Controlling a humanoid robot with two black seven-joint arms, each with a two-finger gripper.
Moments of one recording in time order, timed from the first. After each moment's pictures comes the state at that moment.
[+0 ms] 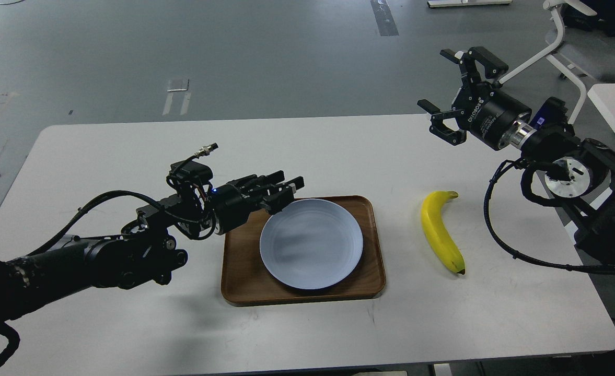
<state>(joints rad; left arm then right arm) -0.92 0.26 -0.04 -0.87 1.13 0.29 -0.49 0.75 -0.50 0.80 0.91 -0.37 0.48 0.07</state>
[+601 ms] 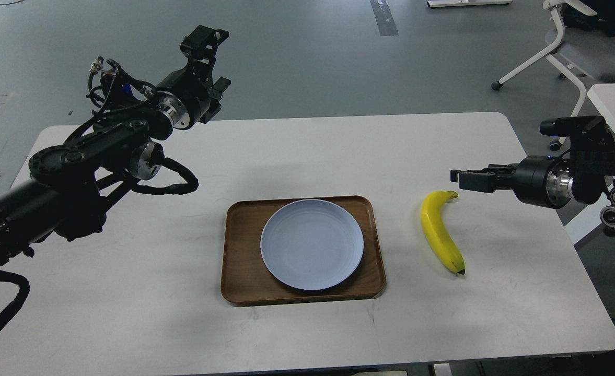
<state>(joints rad) -1.04 0.30 -0.37 -0.86 0.28 0.09 -0.22 0.78 -0.87 0.39 1.28 -1.60 0.34 0.11</state>
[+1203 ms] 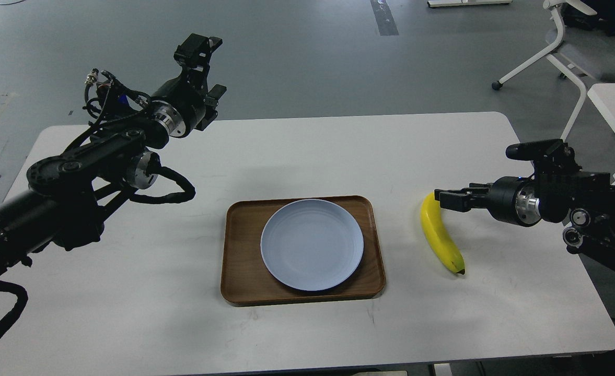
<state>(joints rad) -0.99 0.32 -0.37 -0.87 0.28 0.10 -0.26 0.75 -0.76 0.32 1.26 -1.54 0.27 -0.03</state>
